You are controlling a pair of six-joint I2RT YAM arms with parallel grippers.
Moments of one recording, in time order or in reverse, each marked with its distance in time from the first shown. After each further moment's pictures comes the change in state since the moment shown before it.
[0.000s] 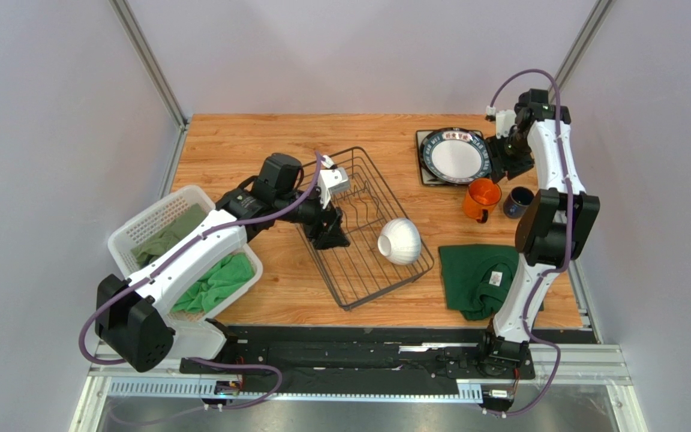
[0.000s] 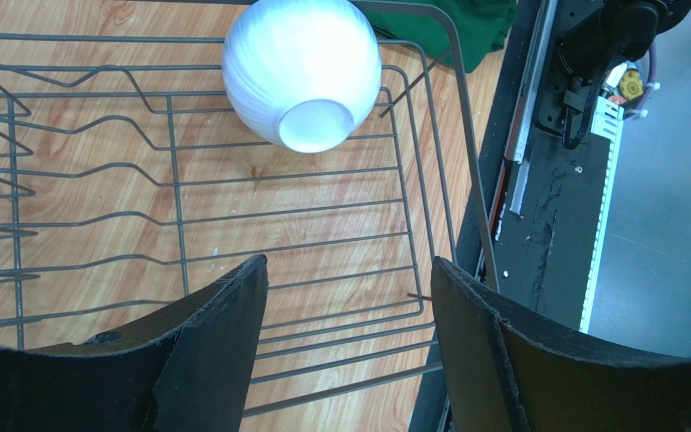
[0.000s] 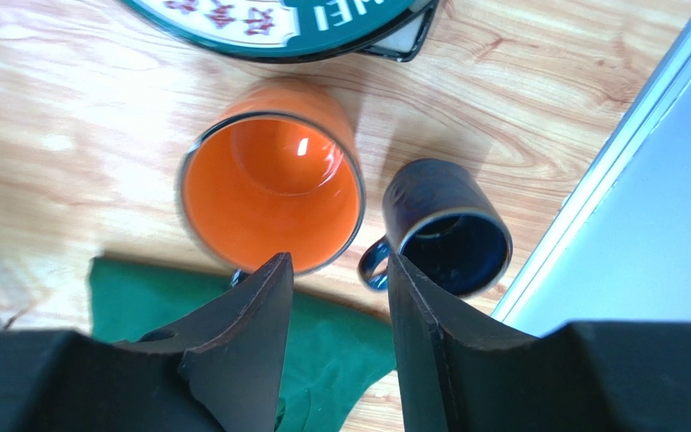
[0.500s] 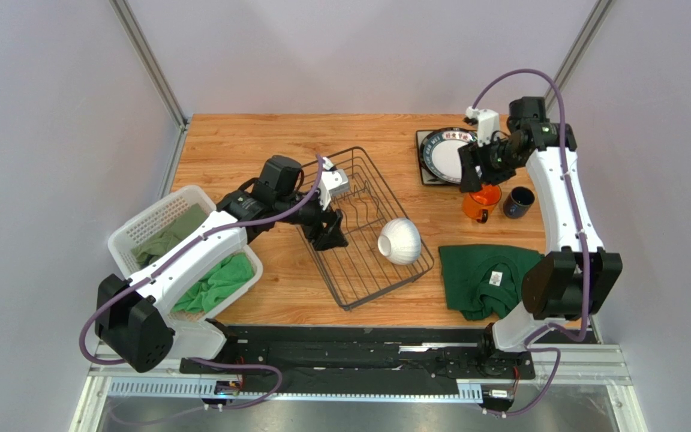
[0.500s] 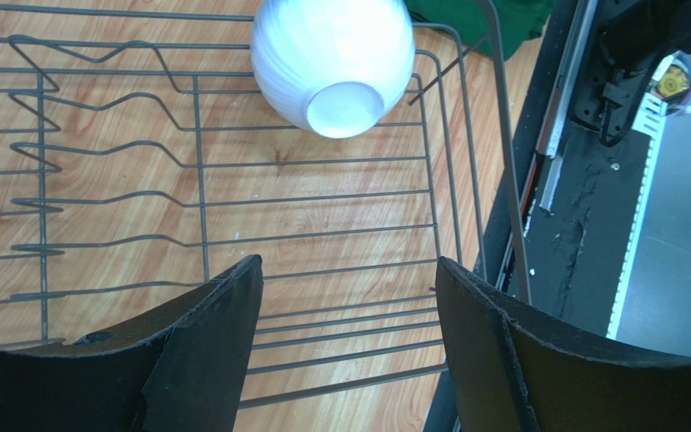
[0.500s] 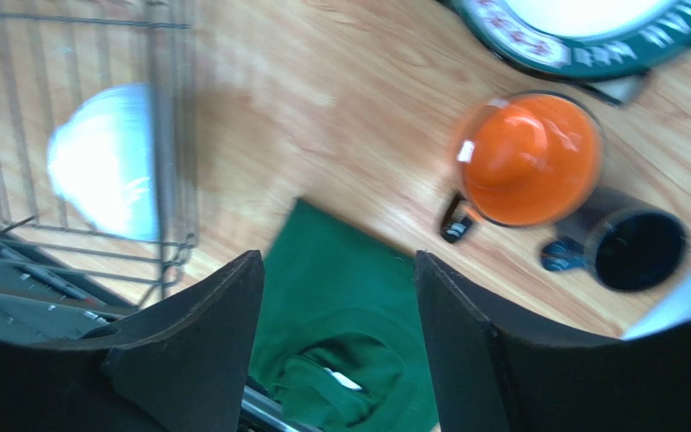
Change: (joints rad) left arm 0.000 -0.003 -0.020 0.006 -0.053 0.011; right arm 0.133 -0.439 -0.287 0.019 -0.271 0.008
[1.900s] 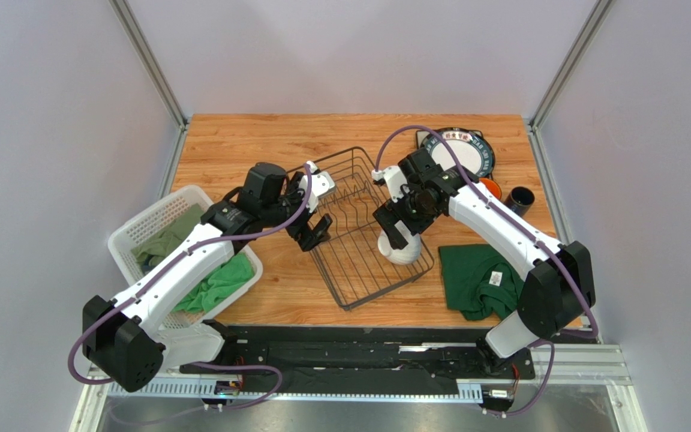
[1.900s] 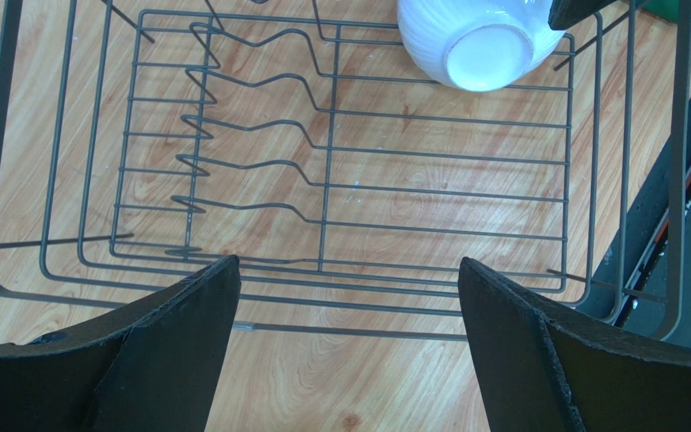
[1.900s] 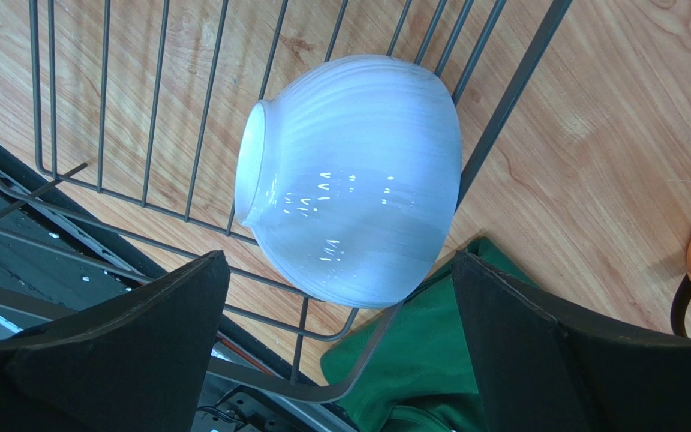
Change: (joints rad) left arm 0.040 -0.114 -0.083 0.010 -0.255 0.110; right arm 0.593 -0.070 -0.366 0.208 0.209 0.237
